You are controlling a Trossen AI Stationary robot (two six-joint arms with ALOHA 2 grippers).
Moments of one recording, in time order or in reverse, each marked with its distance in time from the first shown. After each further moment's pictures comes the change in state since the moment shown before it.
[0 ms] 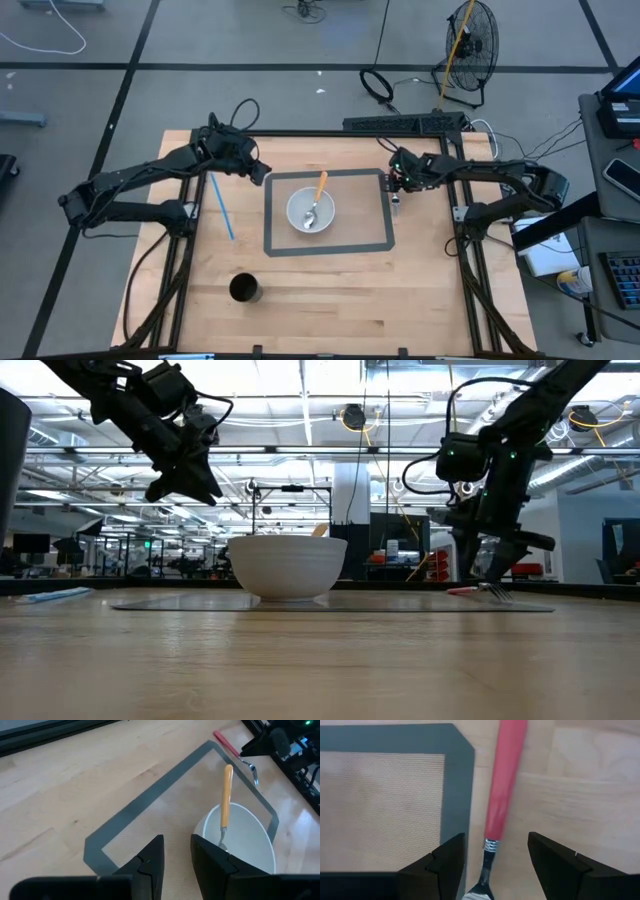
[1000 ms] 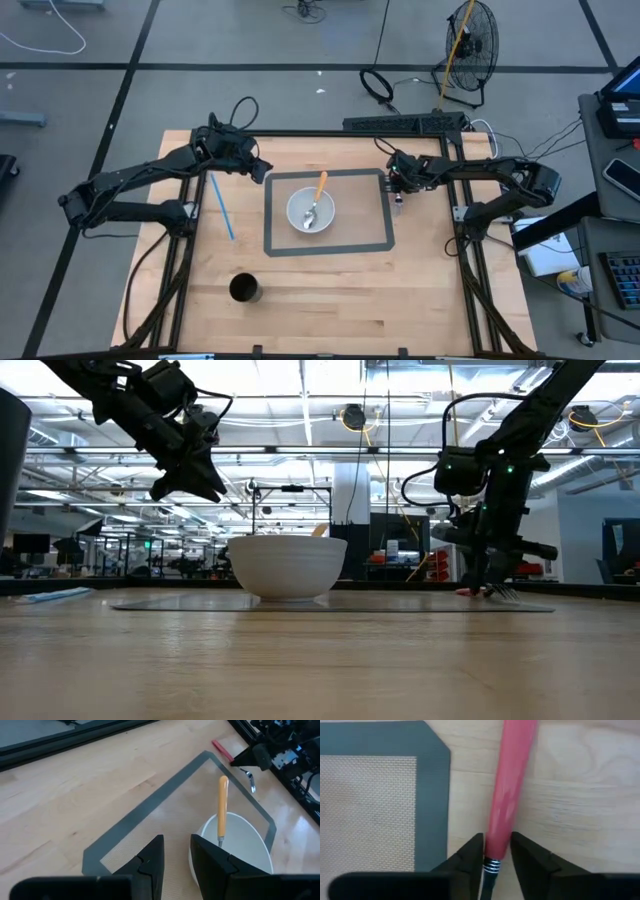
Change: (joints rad) left arm 0.000 0.000 0.000 0.044 -0.011 0.002; right arm 0.000 0.099 -0.029 0.066 0.033 0.014
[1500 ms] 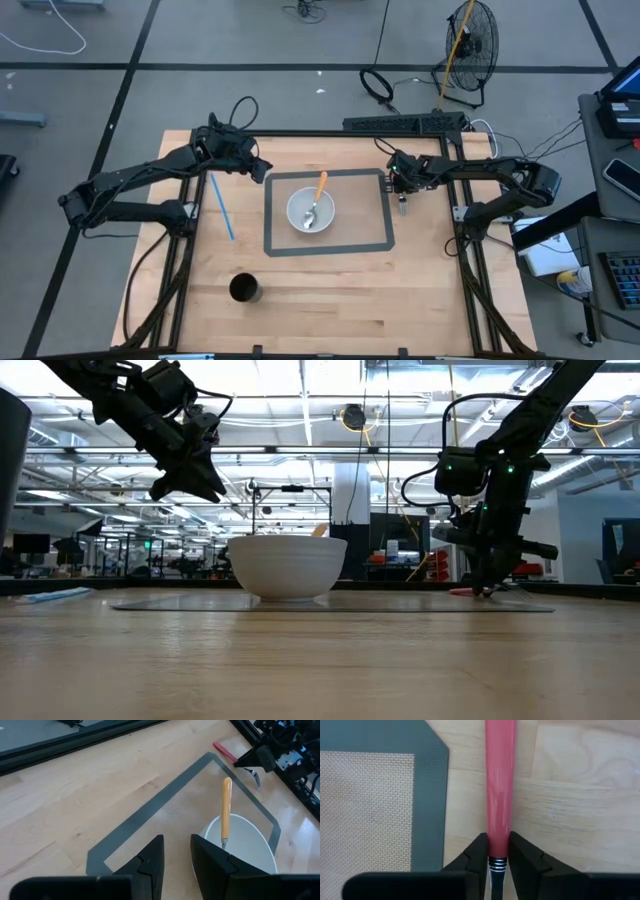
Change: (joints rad) left arm 0.000 0.000 0.000 0.000 -0.017 0.003; right arm 0.000 0.001 0.000 -0.012 -0.005 -0.019
